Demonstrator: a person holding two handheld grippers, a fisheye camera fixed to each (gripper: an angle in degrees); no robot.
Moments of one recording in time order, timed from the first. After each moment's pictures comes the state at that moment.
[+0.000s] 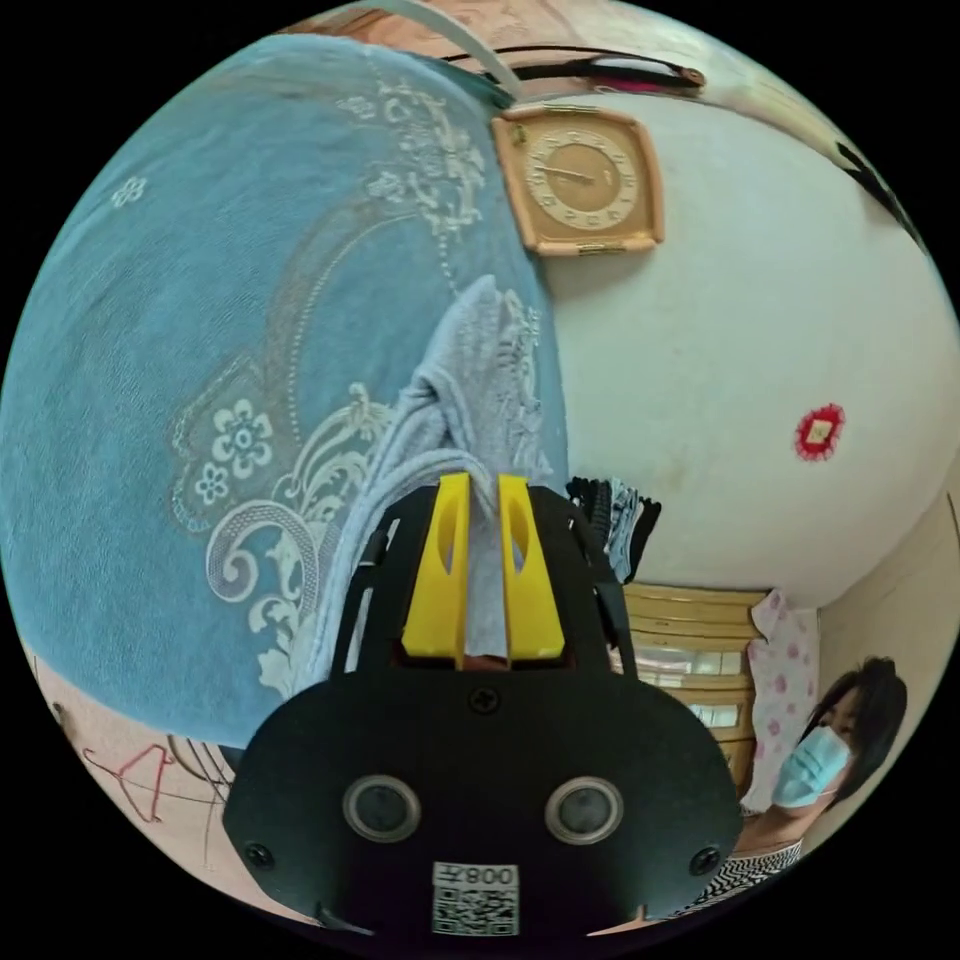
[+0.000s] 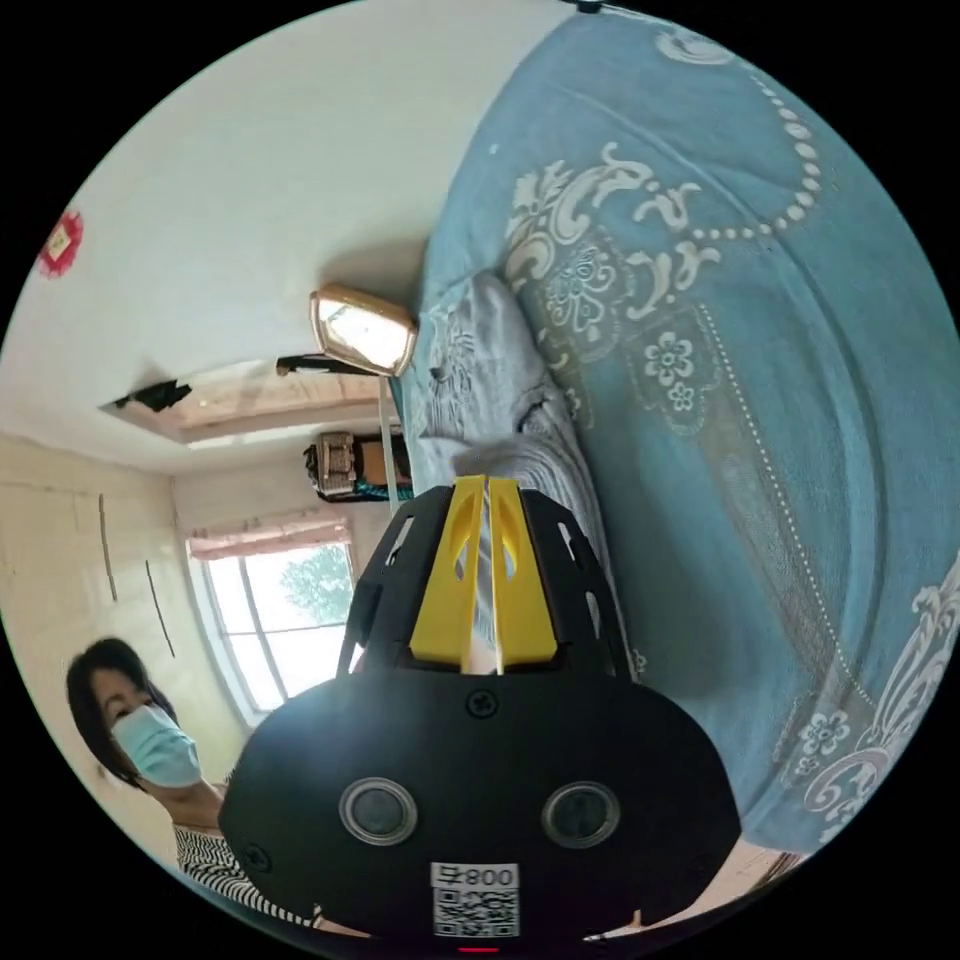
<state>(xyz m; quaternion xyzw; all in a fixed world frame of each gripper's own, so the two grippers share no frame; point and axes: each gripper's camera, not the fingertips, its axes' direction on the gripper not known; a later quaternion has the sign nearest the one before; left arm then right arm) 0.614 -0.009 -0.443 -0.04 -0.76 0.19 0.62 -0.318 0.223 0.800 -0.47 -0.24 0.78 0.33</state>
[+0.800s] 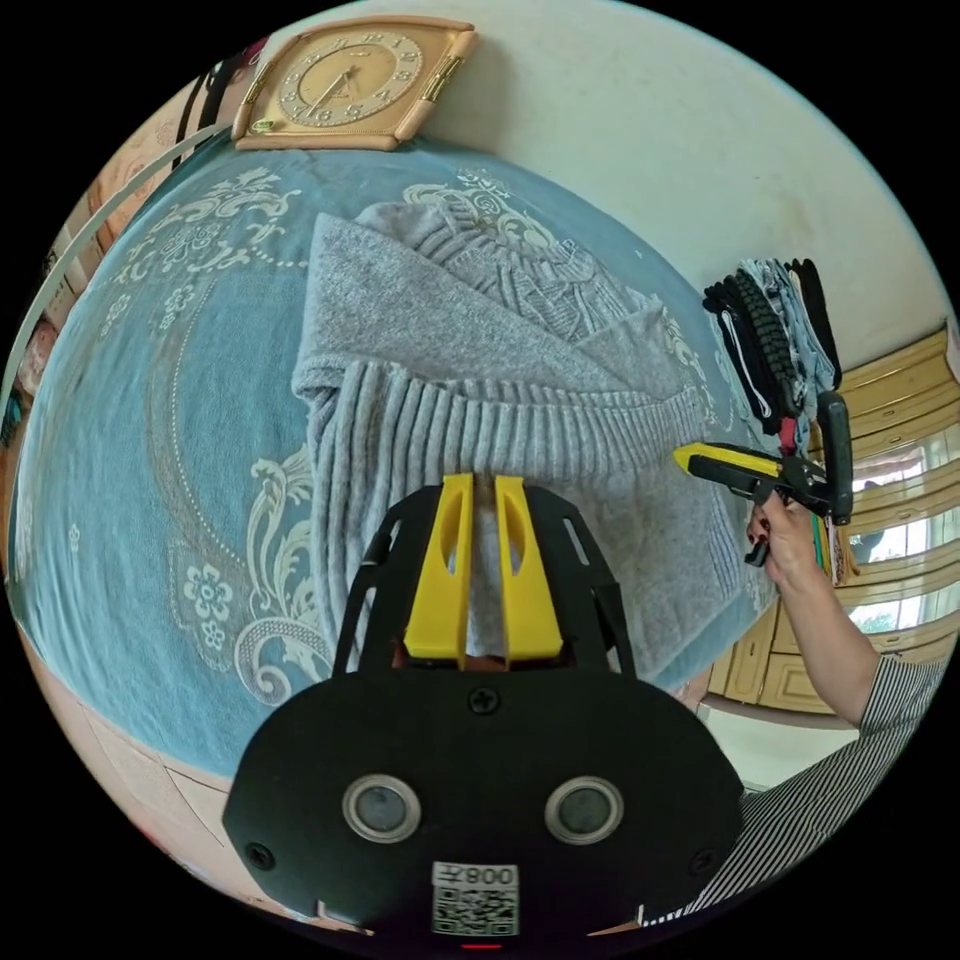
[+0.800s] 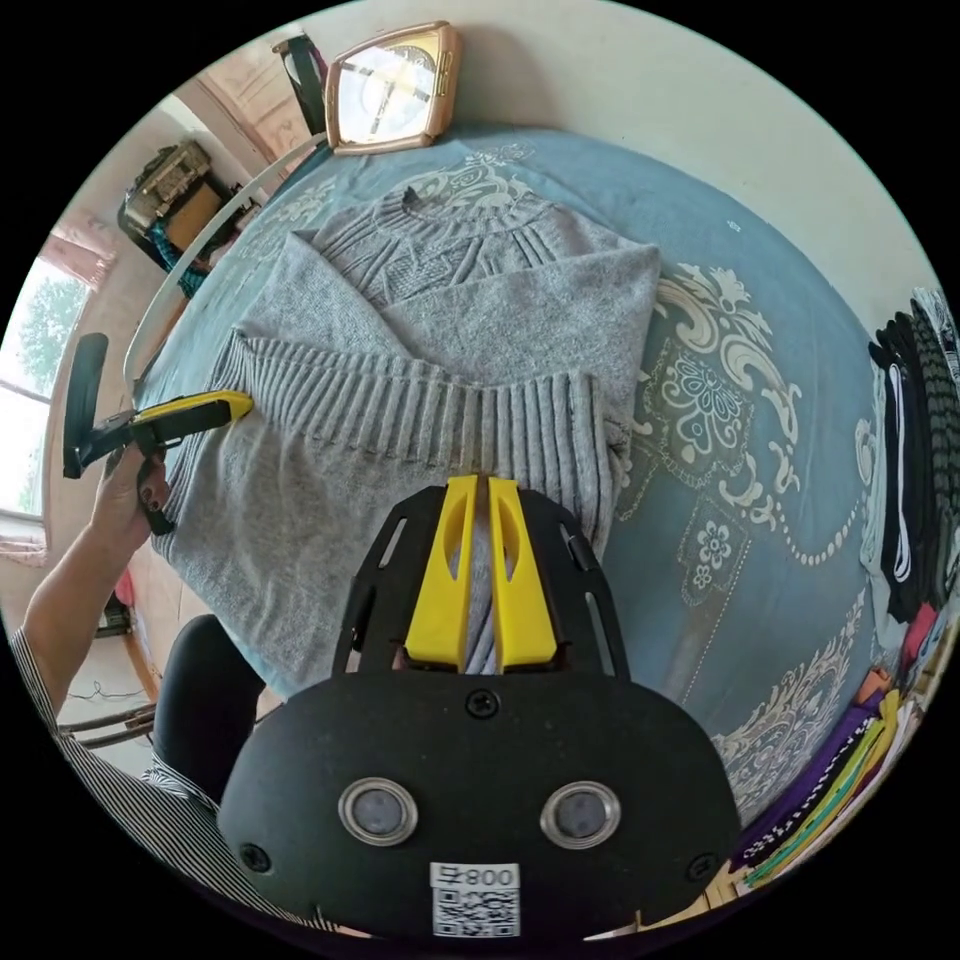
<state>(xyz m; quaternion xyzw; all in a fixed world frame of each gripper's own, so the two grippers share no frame) 0.413 0.017 -0.333 -0.27 -0.89 0.27 0.26 -0.475 0.092 0.935 -0.71 -0.27 0.31 0.57</state>
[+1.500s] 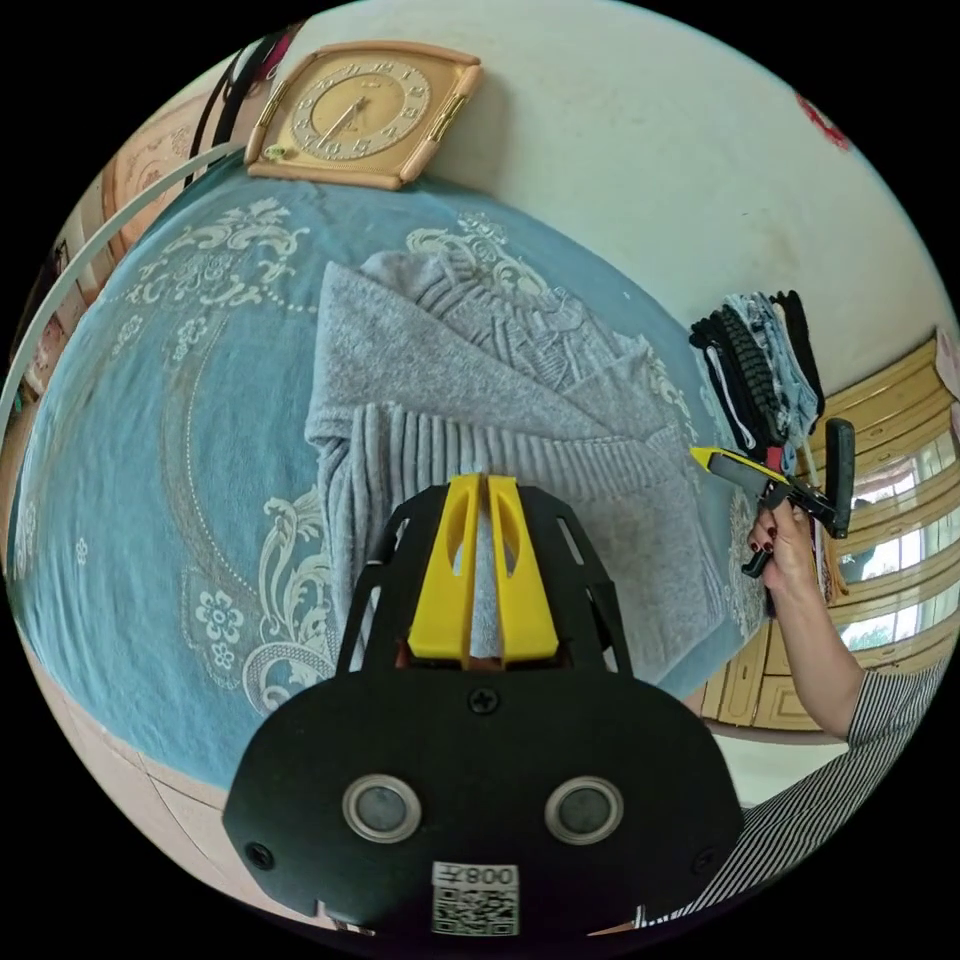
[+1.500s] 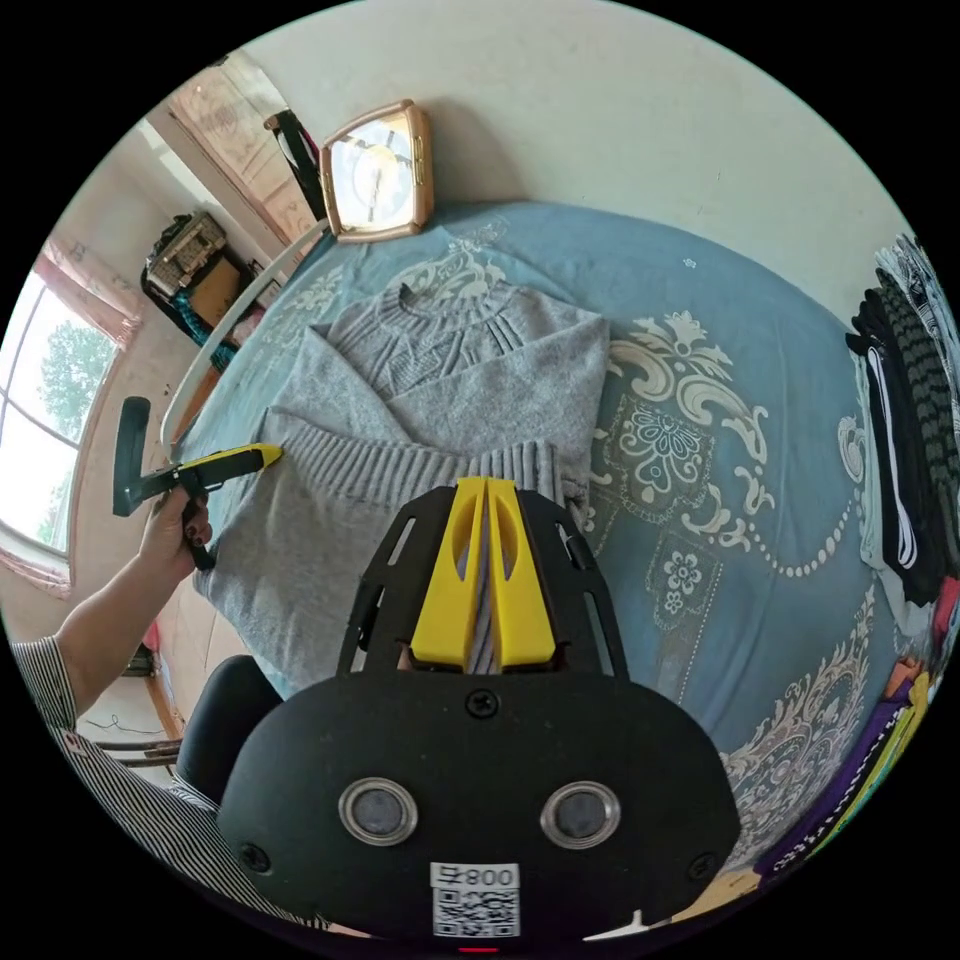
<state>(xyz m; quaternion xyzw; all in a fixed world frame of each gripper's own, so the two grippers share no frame) 0.415 0.031 -0.305 -0.25 -0.88 0.30 0.28 -0.437 0.069 0.924 -0.64 -0.24 0.39 0.61</state>
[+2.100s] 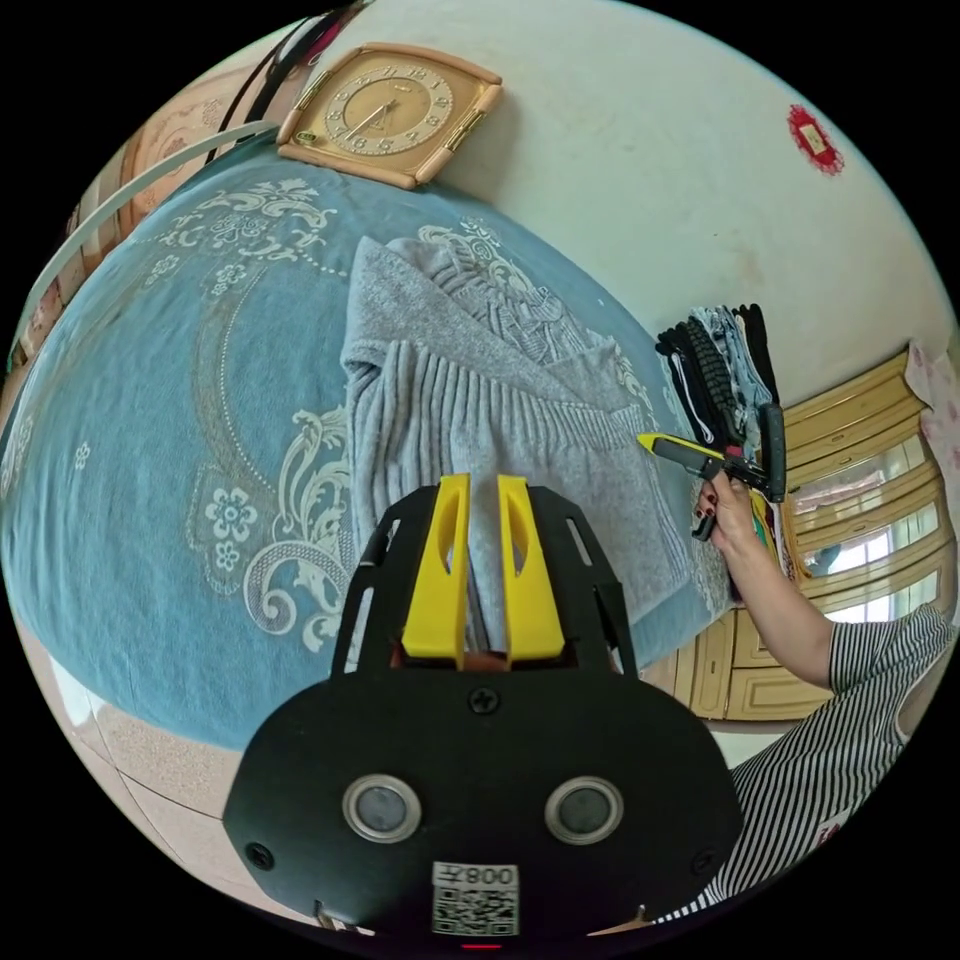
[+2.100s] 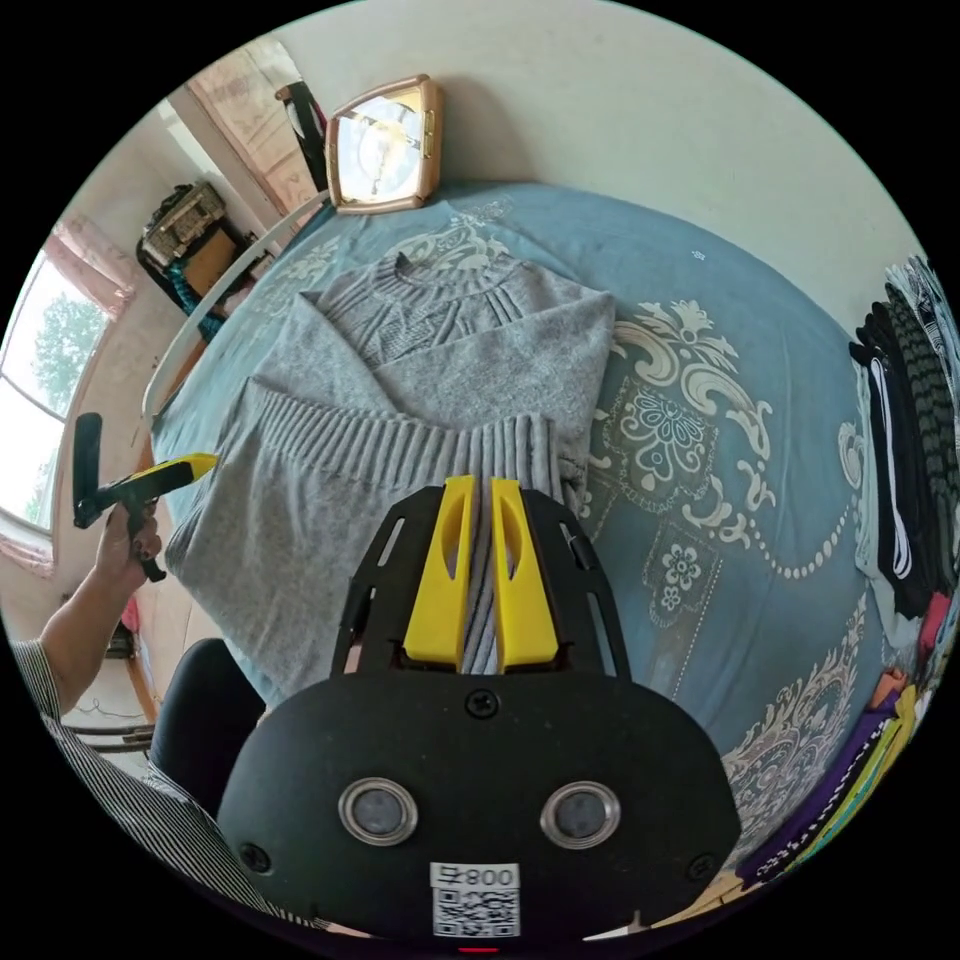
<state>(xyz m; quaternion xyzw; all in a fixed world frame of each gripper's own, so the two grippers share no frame) 0.496 0.077 -0.347 -0.26 -0.85 0.30 0.33 -0.447 0.087 0.896 -0.66 -0.25 0.36 0.61</state>
